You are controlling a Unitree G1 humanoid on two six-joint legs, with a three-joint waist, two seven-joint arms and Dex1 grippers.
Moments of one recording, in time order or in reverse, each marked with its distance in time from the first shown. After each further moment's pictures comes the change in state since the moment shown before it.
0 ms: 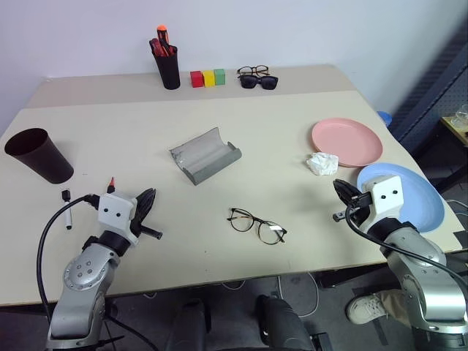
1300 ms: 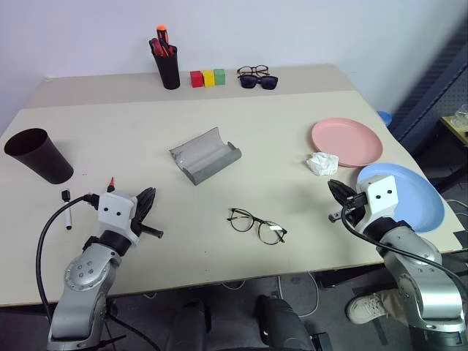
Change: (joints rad) left arm -0.033 -0.052 0.019 -0.055 -0.034 0.153 0.104; right arm -0.037 -0.004 0.039 0.001 0.009 0.000 0.033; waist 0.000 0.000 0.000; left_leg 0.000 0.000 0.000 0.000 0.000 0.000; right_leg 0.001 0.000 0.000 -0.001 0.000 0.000
